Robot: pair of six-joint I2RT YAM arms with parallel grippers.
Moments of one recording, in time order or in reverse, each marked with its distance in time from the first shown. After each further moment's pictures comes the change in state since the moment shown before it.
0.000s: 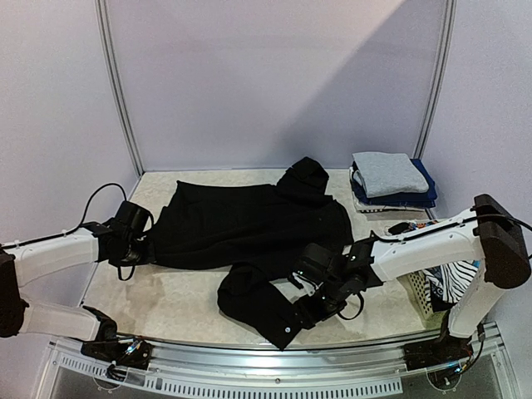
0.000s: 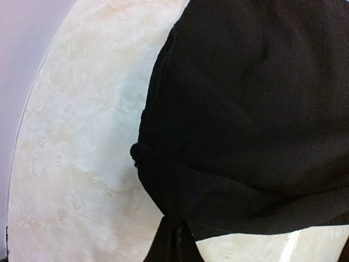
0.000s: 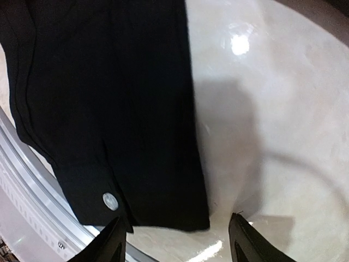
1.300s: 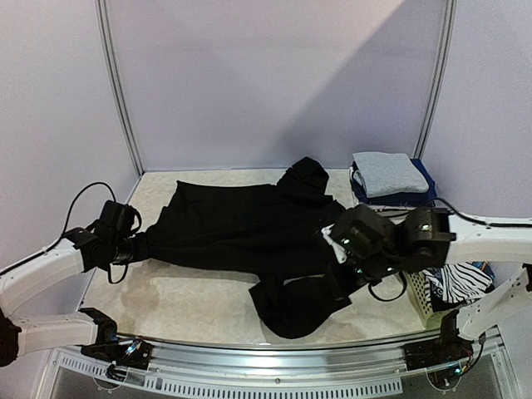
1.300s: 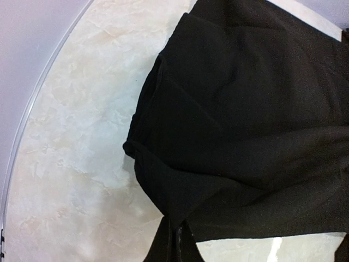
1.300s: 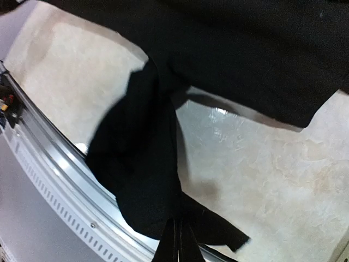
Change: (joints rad) left arm -0.001 -0.193 -0.023 -0.027 0.043 0.000; right arm 0.056 -0.355 0.095 -0.250 0.273 0.030
